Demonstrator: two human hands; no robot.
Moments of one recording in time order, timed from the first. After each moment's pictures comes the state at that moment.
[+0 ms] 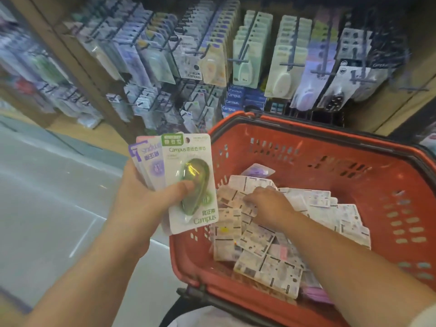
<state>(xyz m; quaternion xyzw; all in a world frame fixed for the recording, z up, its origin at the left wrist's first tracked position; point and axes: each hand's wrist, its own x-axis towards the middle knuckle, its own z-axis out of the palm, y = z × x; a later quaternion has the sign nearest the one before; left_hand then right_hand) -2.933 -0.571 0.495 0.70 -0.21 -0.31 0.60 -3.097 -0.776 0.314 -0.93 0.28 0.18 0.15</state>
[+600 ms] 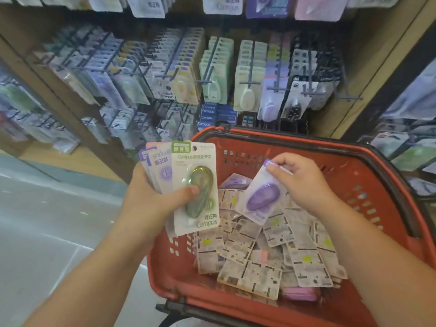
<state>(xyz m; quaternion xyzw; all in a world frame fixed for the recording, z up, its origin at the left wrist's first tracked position) -2.949 -0.608 0.489 0.69 -0.24 -0.35 0.59 -3.169 -0.807 0.441 -0.75 0.38 -0.29 0.47</state>
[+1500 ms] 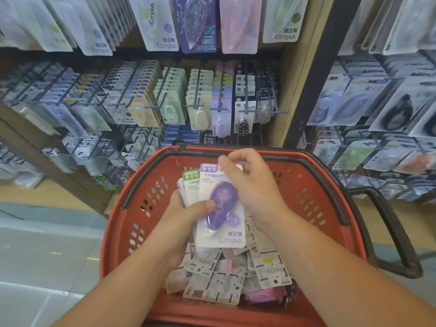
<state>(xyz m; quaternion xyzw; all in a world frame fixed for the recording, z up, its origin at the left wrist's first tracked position) -3.047 -0.661 0.473 0.59 -0.21 -0.55 0.55 -3.178 -0.760 0.507 -0.56 0.41 -0.38 0.62</state>
